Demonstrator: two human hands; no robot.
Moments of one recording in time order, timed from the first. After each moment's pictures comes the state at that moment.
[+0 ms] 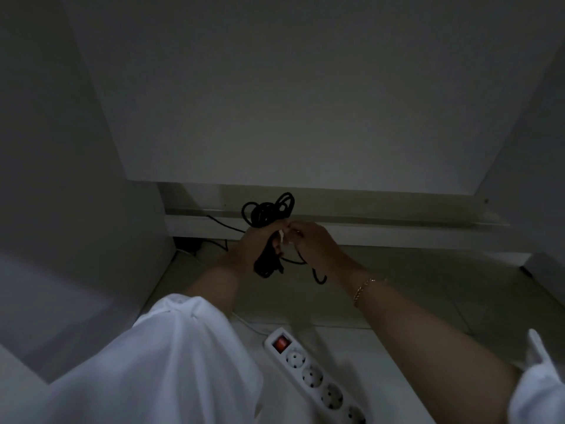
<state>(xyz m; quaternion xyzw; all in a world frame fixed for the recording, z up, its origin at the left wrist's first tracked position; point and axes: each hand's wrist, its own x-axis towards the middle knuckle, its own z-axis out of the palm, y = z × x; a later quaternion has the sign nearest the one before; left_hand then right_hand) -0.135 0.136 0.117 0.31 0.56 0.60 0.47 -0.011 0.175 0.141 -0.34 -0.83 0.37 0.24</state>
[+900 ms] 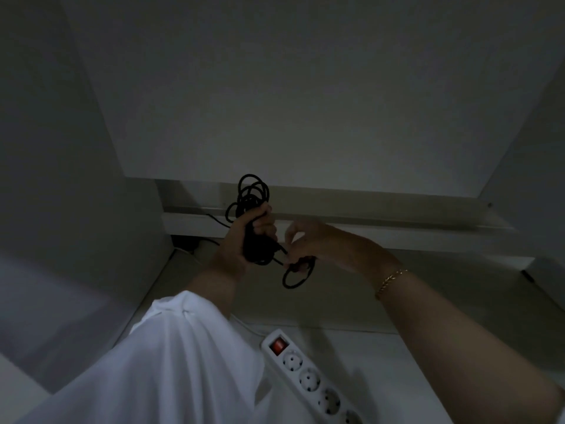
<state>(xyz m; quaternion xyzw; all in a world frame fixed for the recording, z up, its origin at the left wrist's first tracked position) -0.151 0.137 0.119 0.24 0.21 0.70 0.64 0.008 0.182 0.171 -0.29 -0.78 0.56 0.05</state>
